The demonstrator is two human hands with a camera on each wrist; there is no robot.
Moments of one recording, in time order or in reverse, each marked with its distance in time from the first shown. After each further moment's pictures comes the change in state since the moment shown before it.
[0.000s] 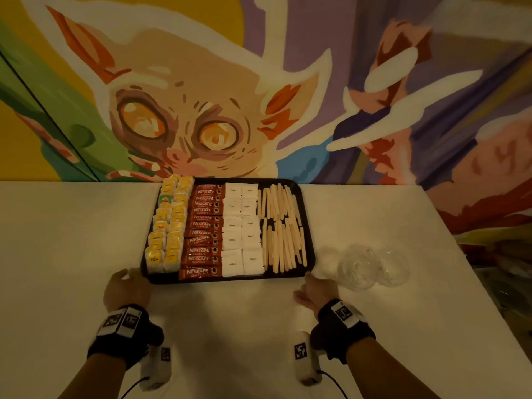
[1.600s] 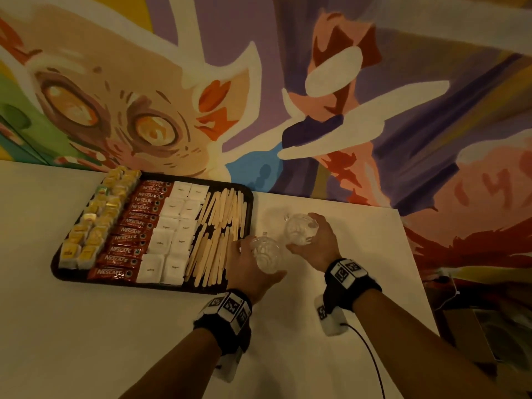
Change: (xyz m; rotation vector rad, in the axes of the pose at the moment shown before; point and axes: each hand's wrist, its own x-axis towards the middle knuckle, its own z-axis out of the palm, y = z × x) left_hand -0.272 0.133 0.230 0.088 -0.415 0.642; right_hand 0.132 -0.147 -0.134 -0.552 -0.148 -0.802
